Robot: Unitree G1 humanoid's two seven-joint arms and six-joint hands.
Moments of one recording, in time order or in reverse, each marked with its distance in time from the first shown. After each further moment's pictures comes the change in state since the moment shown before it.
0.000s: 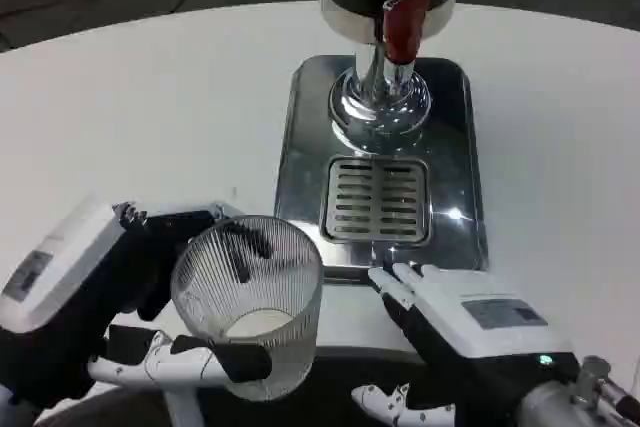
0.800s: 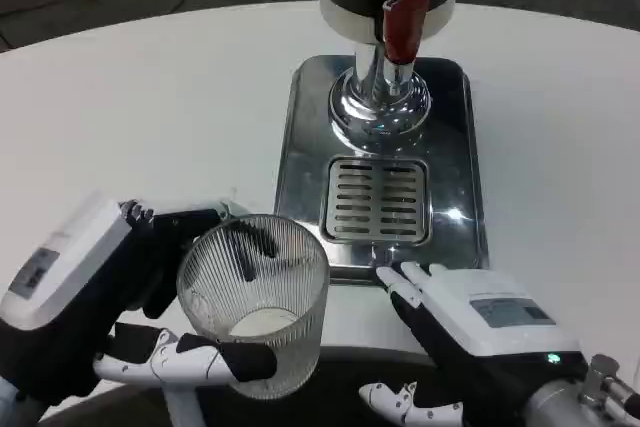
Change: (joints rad) left arm -0.013 -0.004 -0.008 0.002 0.007 0.000 0.000; right arm 0.004 0.002 -0.024 -0.002 0.001 -0.010 0.007
